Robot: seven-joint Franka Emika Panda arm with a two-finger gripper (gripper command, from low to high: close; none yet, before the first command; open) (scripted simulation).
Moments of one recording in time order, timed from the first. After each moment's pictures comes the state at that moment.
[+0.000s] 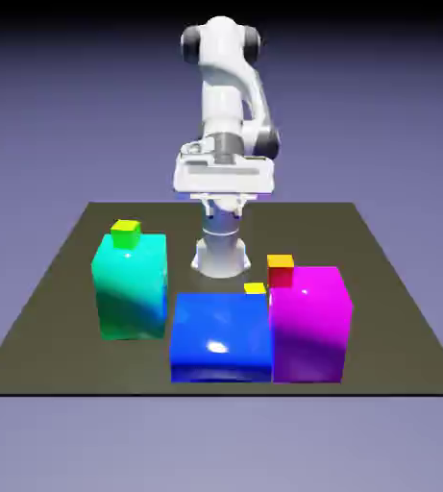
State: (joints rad) arm 0.06 -0.57 0.02 -2.79 0.01 3.00 0.74
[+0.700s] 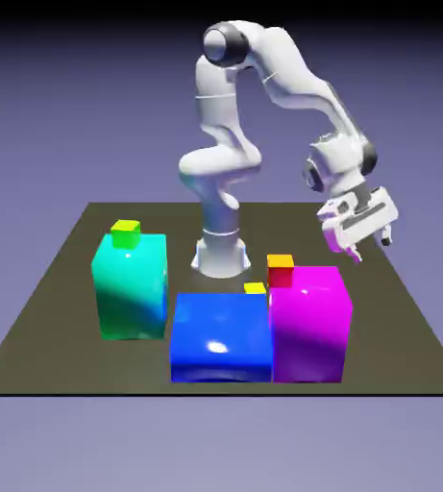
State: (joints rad) arm 0.58 -0.06 0.43 -2.70 0.92 3.18 0.36
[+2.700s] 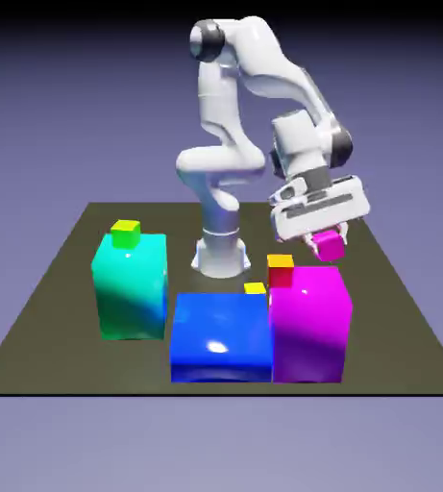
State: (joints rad) arm 0.06 -0.37 0.30 -2.62 0.41 2.79 0.77
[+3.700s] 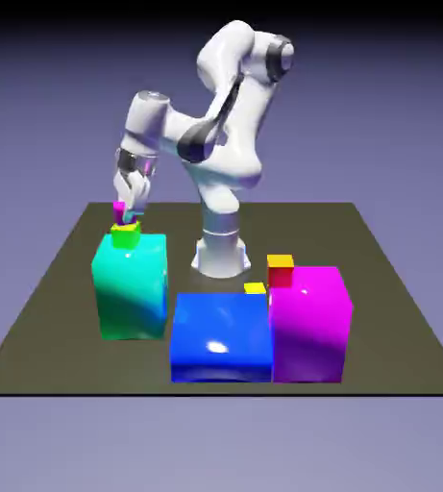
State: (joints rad) arm -0.70 -0.72 0.05 -2.90 -0.21 2.45 1.46
